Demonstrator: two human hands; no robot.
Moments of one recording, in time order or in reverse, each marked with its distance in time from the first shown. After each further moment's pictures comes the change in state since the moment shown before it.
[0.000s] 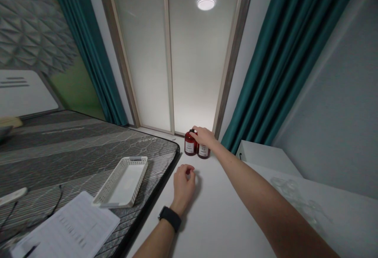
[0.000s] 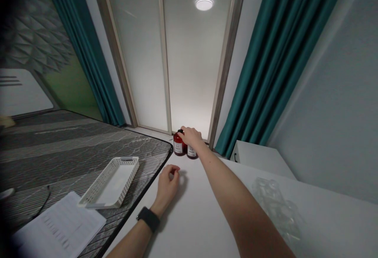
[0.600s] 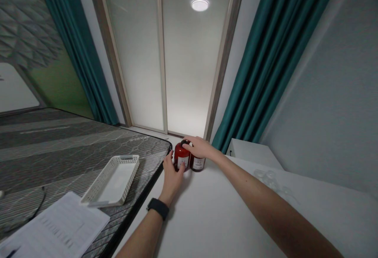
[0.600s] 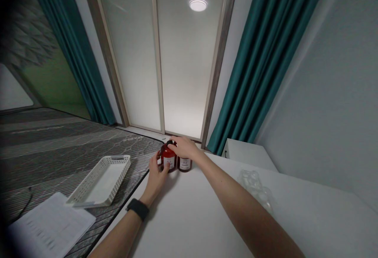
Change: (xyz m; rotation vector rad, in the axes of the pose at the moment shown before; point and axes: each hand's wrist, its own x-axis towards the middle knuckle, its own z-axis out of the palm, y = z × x) left_hand 0.007 -0.005 0.000 -0.202 0.097 -0.033; right_hand -0.075 -0.010 -0.021 0.176 -0.064 -0.156
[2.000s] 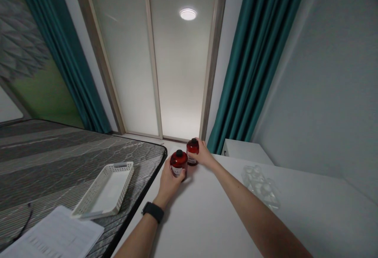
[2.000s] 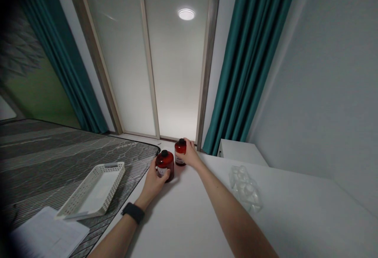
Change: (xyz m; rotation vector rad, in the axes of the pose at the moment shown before) left_hand -0.002 0.011 -0.001 -0.020 -0.127 0.157; right_hand -0.020 0.085 0.072 0.504 0.453 0.149
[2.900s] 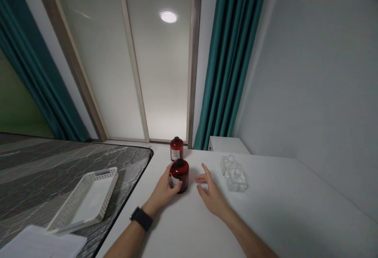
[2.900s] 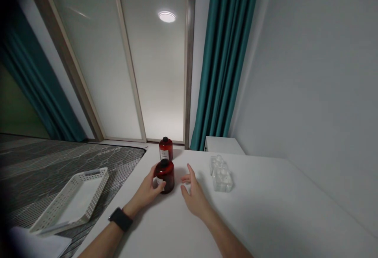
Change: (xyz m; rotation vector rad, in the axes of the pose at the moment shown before) left_hand -0.031 0.038 0.002 -0.143 -0.453 0.124; right_hand -0.199 -0.033 -0.055 0.182 0.072 0.134
